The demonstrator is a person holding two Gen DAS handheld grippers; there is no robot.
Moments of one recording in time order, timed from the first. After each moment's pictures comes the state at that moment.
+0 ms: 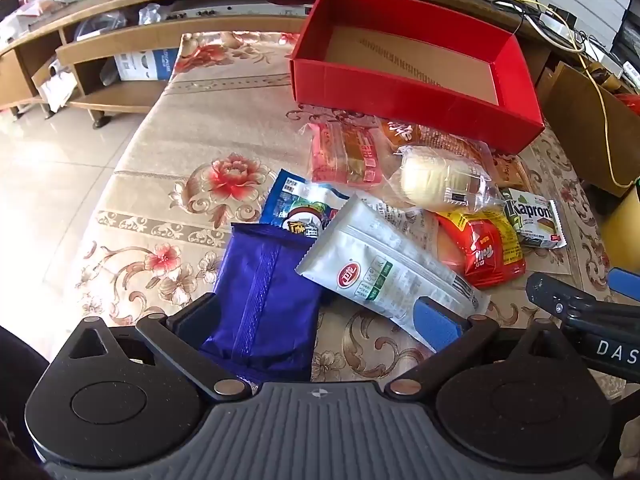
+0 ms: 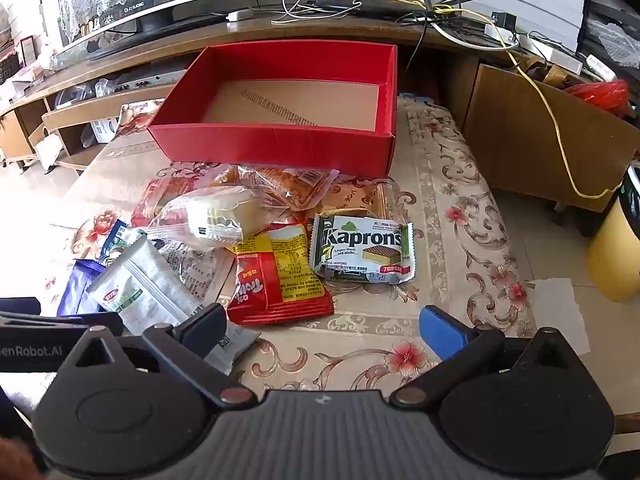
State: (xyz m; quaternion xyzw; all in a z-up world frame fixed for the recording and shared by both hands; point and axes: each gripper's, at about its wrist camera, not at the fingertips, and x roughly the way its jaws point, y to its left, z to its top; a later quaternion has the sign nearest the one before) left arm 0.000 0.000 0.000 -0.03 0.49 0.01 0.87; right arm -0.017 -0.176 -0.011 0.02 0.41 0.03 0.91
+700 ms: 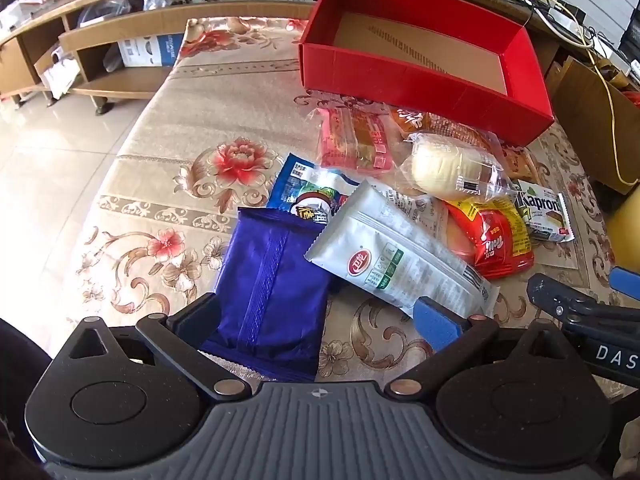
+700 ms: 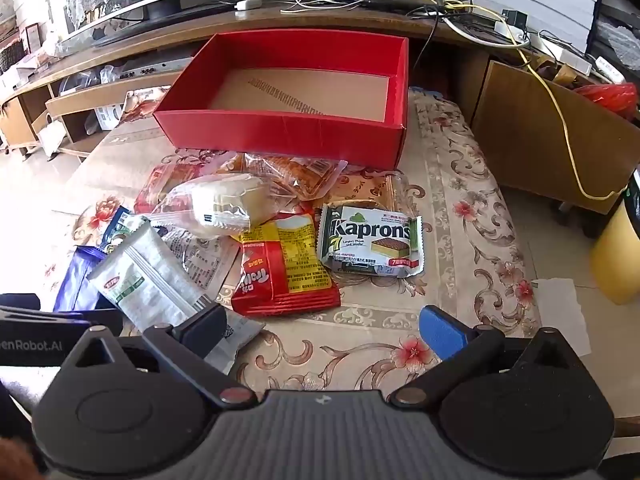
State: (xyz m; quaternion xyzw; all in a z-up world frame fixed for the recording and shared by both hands) left arm 0.000 0.004 -0.007 -0.03 0.51 0.02 0.86; right arm -0.014 -0.172 -0.016 0.01 0.42 0.04 0.91
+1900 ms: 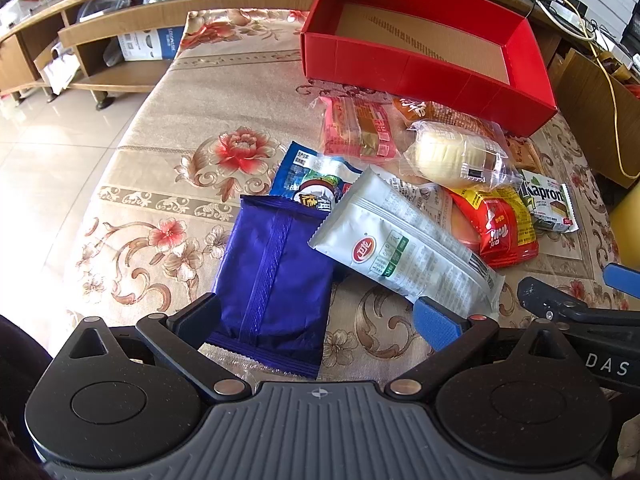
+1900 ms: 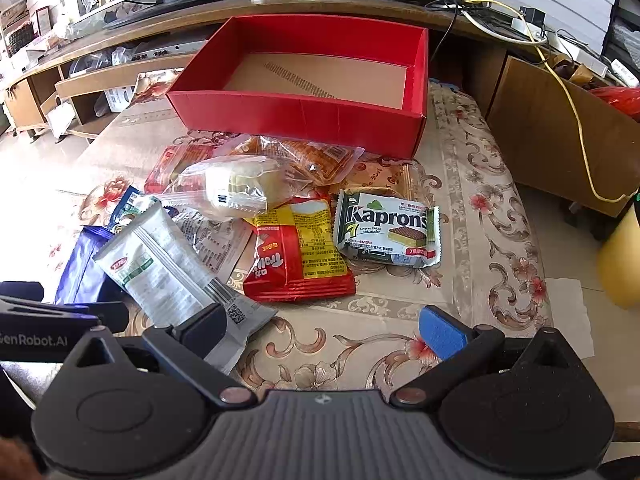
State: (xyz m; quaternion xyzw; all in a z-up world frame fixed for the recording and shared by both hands) left arm -0.001 0.006 -0.010 -0.03 0.52 0.02 0.86; right arm -0.013 -0.165 -0.021 0.00 0.44 0.06 0.90
